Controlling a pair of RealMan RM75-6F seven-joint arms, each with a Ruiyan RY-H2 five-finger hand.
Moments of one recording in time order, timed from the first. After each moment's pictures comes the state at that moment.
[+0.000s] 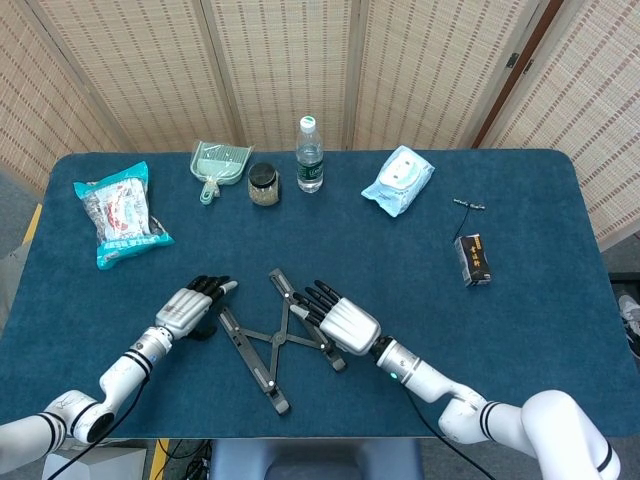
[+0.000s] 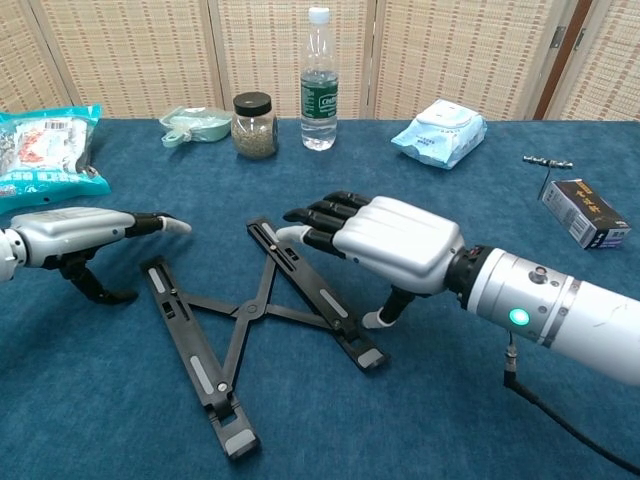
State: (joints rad) left arm -0.69 -1.53 -0.02 -1.17 1.41 0.80 -0.09; right arm 0.78 -1.87 -0.01 -0.94 -1.70 1.11 -0.16
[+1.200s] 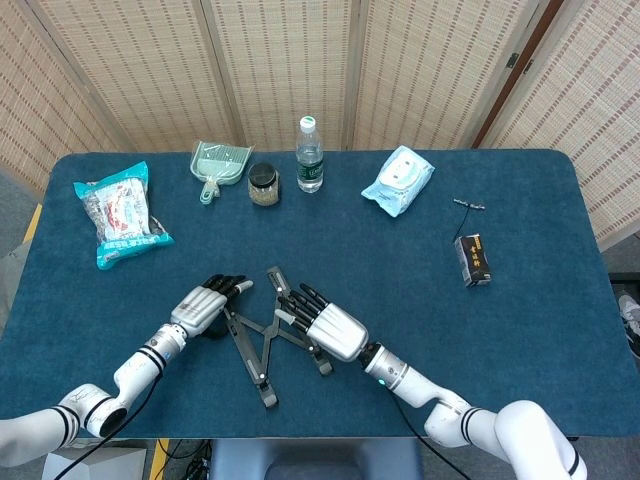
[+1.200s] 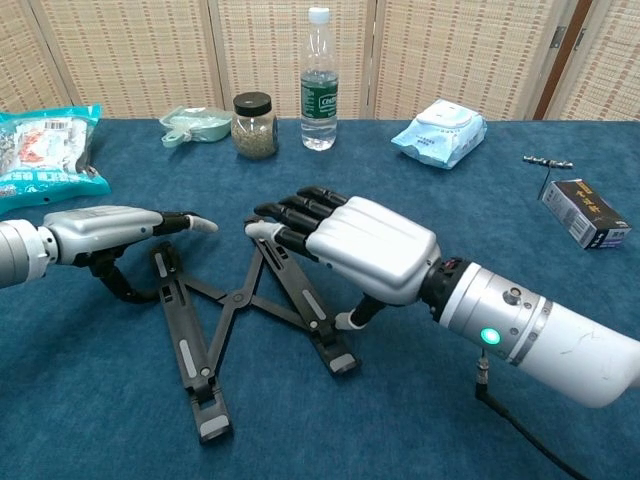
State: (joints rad) left arm -0.73 -1.56 -0.03 -1.16 1.42 0.78 -0.11; right arm 0.77 -2.01 -0.01 -0.76 -1.75 1.24 -0.11
